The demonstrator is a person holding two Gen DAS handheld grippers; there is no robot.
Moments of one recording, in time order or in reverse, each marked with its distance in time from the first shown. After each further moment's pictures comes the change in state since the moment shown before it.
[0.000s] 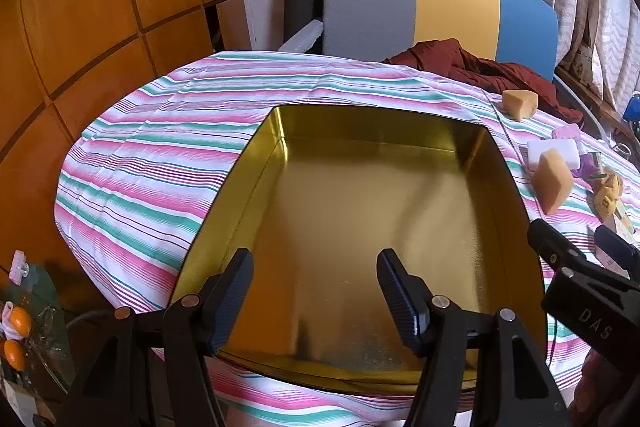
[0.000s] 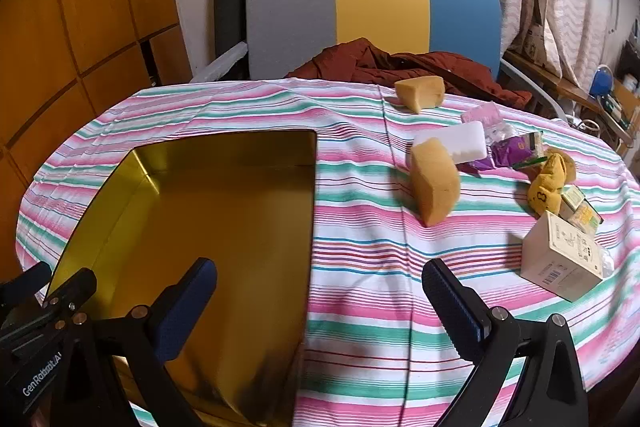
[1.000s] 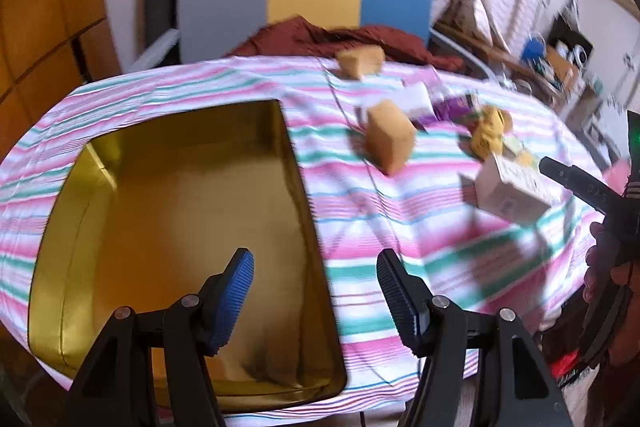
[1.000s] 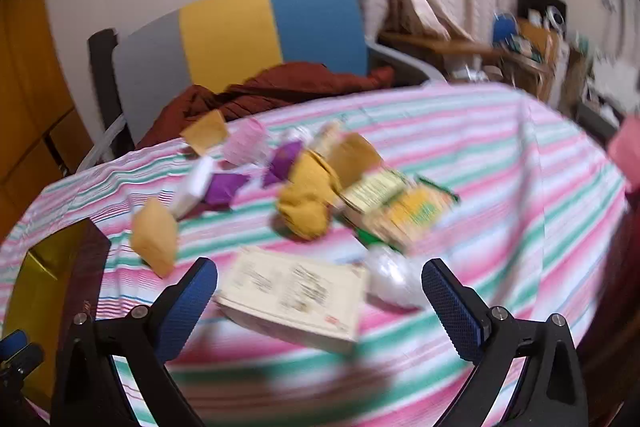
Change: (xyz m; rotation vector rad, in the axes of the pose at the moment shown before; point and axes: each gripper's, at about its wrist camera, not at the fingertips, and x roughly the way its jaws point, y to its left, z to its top) left arm -0.008 -0.141 -0.009 0.264 0.051 -0.355; right arm -0.030 -0.267 -0.016 0.322 -0.078 -0.185
